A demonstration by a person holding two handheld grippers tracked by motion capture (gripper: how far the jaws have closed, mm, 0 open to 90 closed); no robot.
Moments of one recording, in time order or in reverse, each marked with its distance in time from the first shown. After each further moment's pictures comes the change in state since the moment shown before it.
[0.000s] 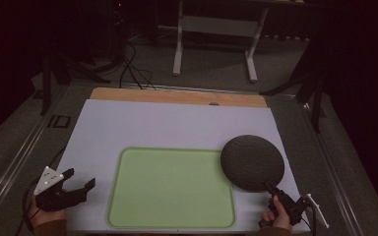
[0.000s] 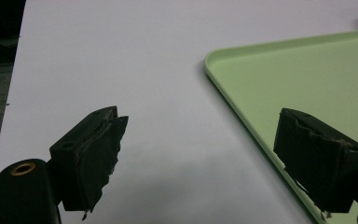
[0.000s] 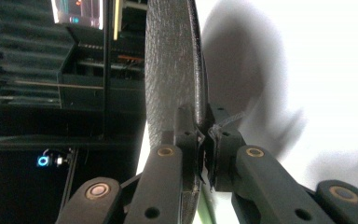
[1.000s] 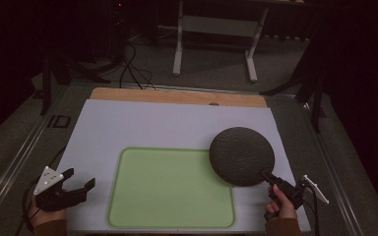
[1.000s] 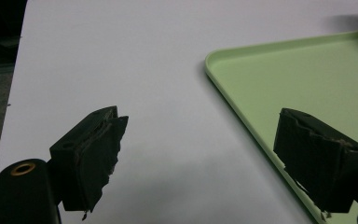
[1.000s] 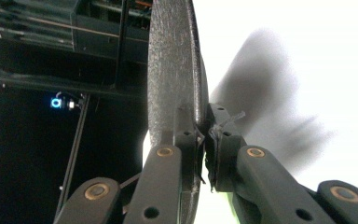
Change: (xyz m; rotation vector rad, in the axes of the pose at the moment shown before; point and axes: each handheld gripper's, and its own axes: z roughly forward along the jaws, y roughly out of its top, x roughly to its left) left arm 0.000 0.000 -0.001 -0.002 0.002 -0.002; right arm 0.027 0.024 0.023 0.219 0.065 -0.117
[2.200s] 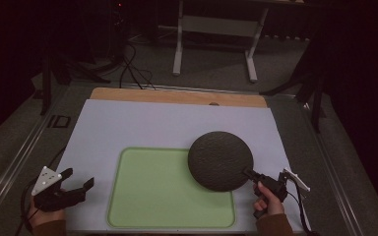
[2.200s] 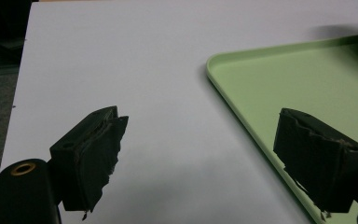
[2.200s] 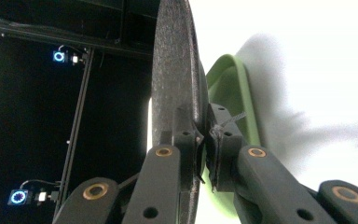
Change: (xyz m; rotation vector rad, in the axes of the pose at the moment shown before) left arm 0.001 0.001 -0.003 -0.012 0.003 -0.009; right arm 0.005 -0.015 0.038 0.185 0.038 -0.038
